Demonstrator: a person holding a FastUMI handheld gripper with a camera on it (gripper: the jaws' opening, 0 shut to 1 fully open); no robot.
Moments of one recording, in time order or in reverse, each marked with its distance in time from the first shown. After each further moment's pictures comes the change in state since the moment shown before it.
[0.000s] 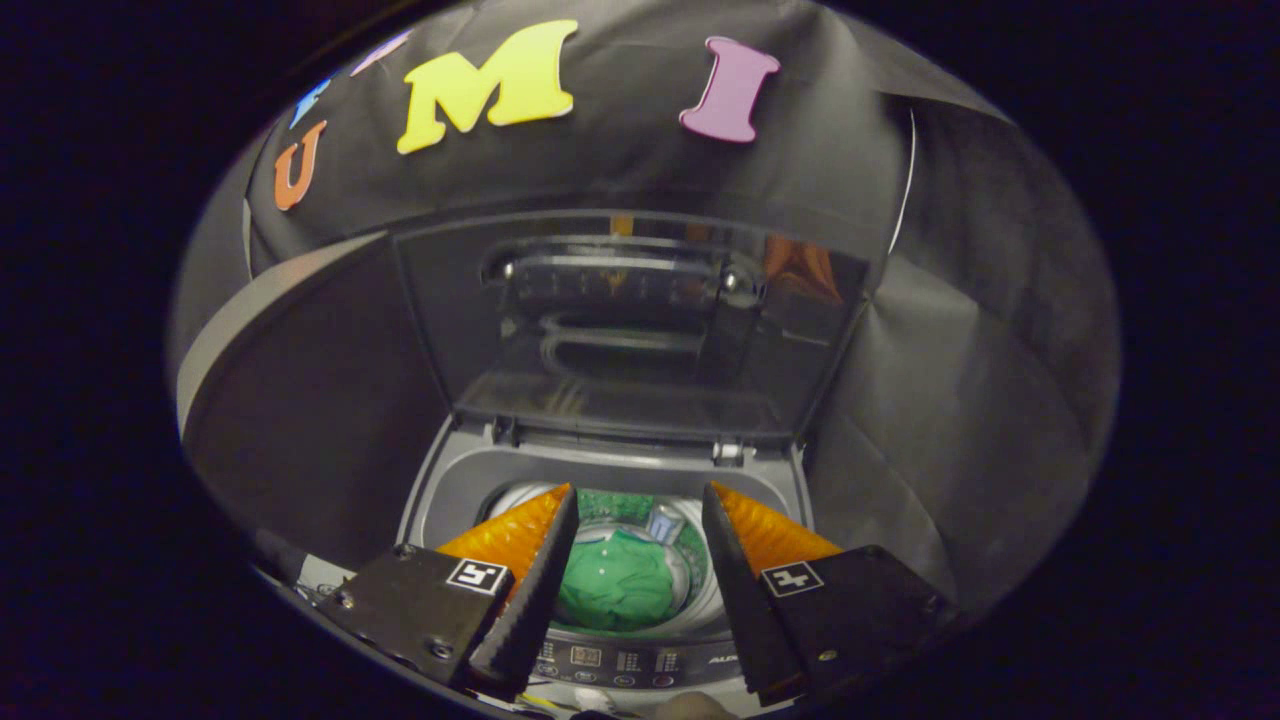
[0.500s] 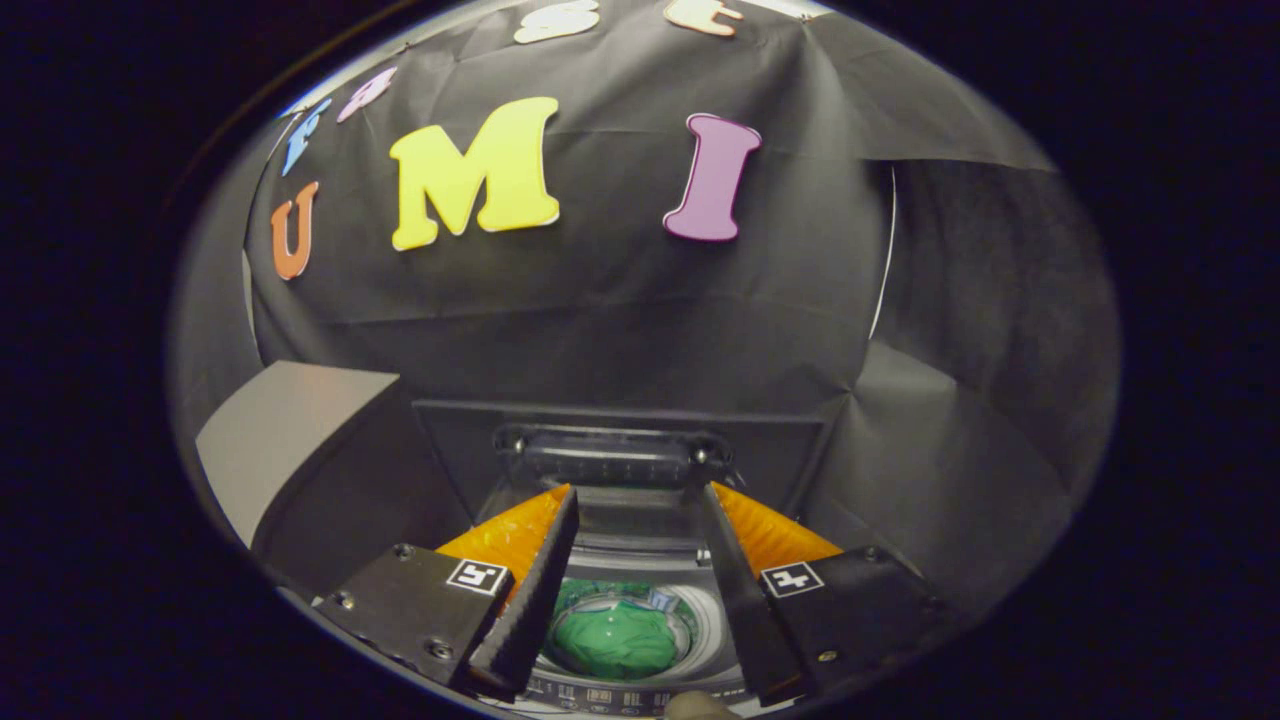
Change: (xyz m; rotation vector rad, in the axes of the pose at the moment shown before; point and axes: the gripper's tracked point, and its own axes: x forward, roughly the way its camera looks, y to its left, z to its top) arm -0.034 -0.005 0.112 0.051 -0.197 0.012
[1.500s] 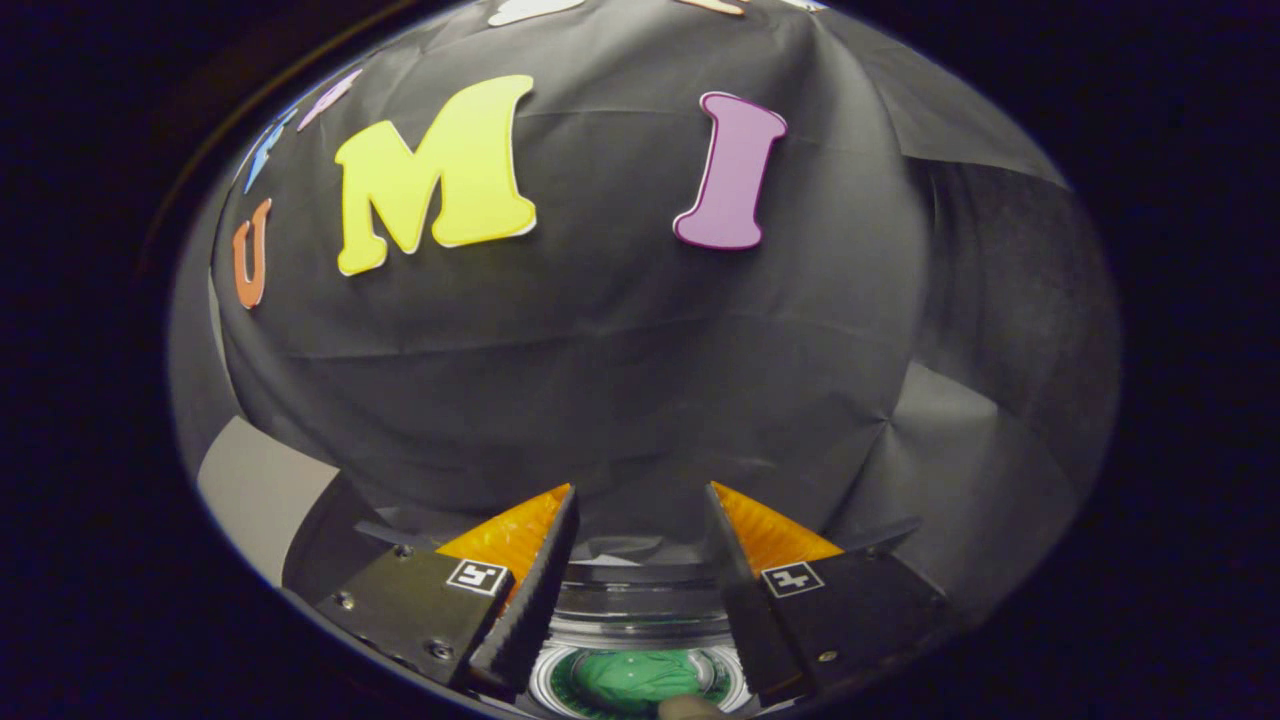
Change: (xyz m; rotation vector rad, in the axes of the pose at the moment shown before) arm 0.123 0.031 0.052 0.031 0.034 -0.033
